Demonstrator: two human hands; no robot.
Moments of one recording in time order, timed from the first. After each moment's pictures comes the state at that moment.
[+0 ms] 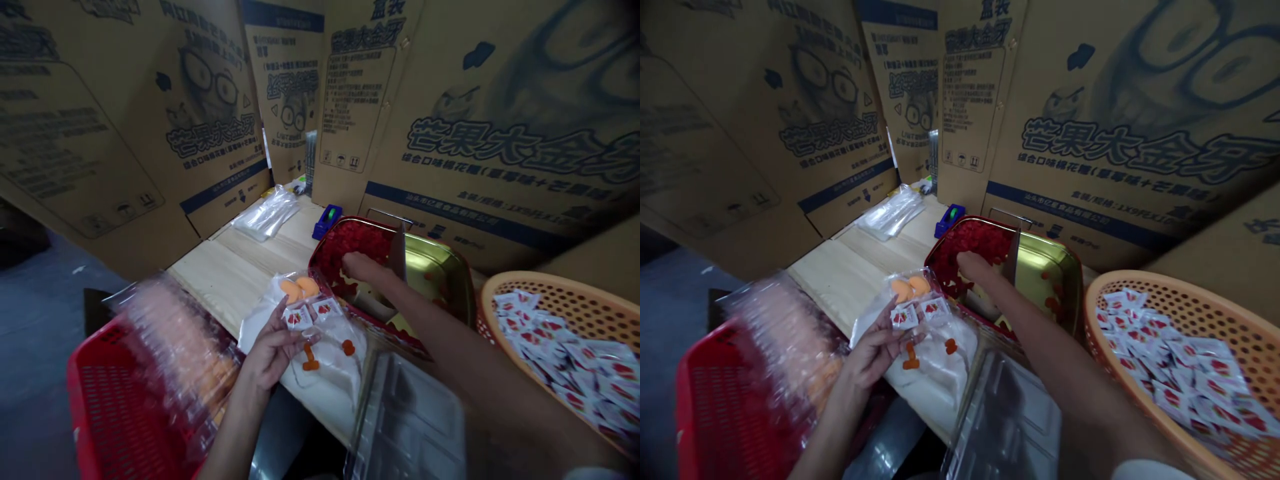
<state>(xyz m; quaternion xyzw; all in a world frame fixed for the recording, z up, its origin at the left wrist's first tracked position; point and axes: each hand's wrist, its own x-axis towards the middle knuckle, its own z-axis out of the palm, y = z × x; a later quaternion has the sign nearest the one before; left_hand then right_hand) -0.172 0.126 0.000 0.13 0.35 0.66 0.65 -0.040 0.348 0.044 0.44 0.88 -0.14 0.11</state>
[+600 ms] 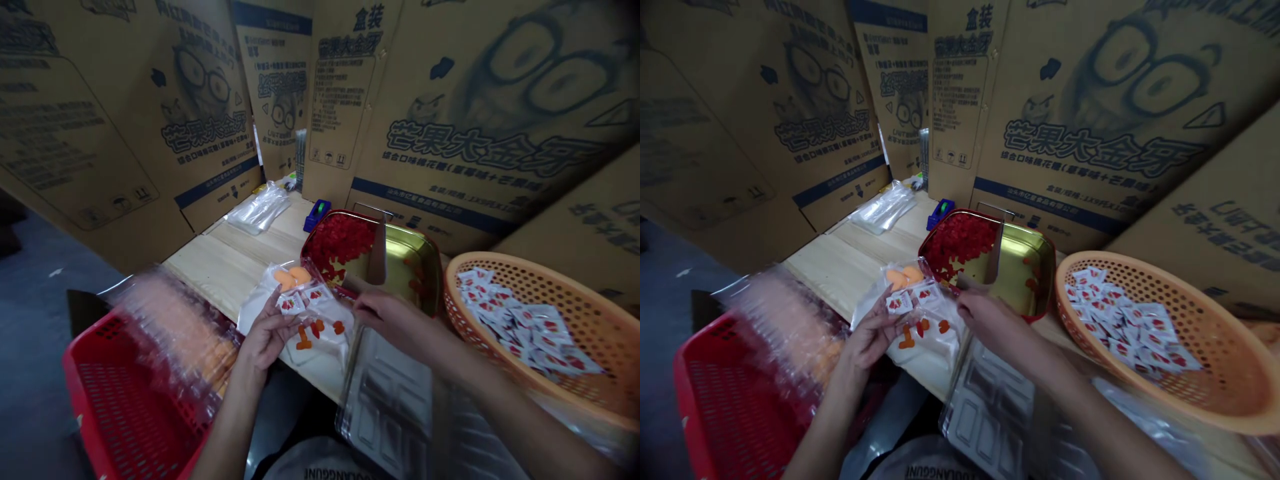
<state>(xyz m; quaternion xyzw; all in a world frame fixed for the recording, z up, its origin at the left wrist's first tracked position) -0.171 0.110 0.009 0.13 0.34 0.66 0.66 0.044 0.200 0.077 0.38 0.90 -0.23 -0.05</state>
